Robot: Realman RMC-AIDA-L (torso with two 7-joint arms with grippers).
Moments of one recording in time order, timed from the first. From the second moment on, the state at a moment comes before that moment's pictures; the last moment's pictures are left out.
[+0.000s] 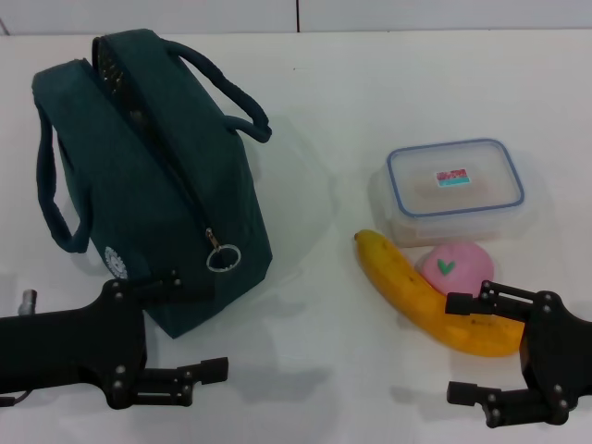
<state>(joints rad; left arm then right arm) -0.20 -2.05 0.91 0.76 1.77 1.88 -1.17 0.34 2.01 -1.05 -0.46 -1.64 -1.82 0.91</state>
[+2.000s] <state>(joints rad) -0.43 -1.88 0.57 1.31 2.00 1.52 -2.36 0.33 2.01 -1.00 -0.42 -1.58 -1.79 0.93</state>
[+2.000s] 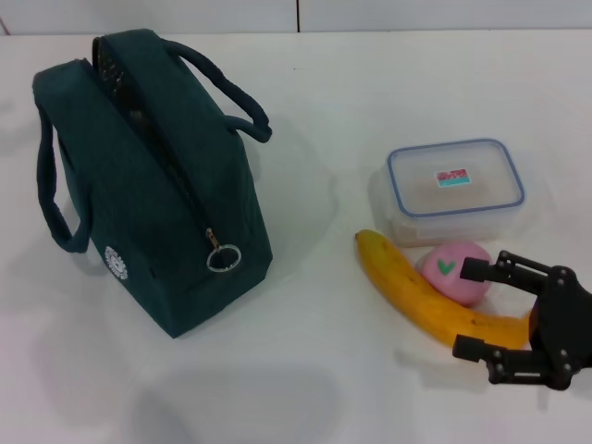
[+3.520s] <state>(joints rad) -0.56 -1.95 0.90 1.46 2.48 1.82 -2.89 0.36 2.01 -0.95 -0.43 -1.57 -1.75 0.92</state>
